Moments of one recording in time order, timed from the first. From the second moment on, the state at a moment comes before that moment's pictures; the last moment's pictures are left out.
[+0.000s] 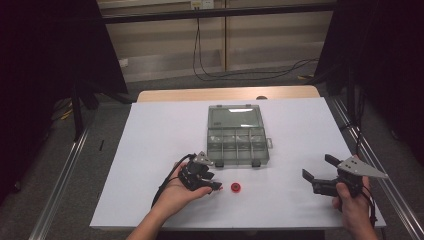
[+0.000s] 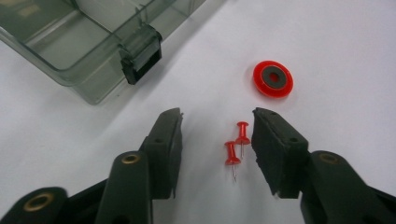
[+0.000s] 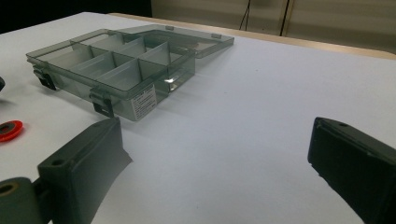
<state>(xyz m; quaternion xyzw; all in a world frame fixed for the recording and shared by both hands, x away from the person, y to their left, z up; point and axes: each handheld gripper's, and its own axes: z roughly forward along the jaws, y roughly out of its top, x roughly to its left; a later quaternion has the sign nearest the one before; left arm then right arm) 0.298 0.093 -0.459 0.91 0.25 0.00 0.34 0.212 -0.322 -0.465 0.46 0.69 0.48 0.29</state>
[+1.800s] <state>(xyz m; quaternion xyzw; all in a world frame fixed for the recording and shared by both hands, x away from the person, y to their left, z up) 0.300 0.092 -0.463 0.92 0.24 0.00 0.32 0.211 -0.324 -0.464 0.46 0.68 0.48 0.30</state>
